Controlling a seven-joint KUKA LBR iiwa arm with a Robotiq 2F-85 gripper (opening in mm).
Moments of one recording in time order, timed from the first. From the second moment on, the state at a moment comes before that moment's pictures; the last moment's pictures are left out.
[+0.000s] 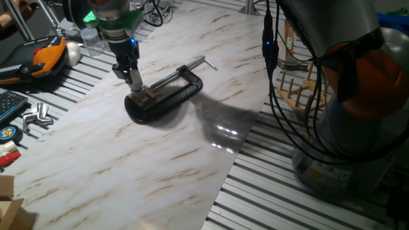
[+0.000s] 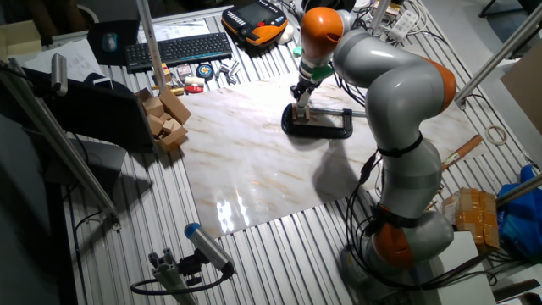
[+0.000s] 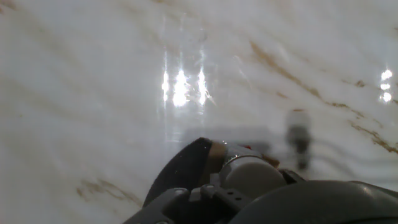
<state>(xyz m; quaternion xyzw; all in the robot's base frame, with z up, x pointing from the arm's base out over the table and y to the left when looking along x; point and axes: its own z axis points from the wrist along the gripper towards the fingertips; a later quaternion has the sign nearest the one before) 0.657 0.019 0.120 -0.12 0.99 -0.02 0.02</state>
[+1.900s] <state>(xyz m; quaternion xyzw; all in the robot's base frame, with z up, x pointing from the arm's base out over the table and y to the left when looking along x) 0.656 0.020 0.118 -0.22 0.97 0.00 0.00</state>
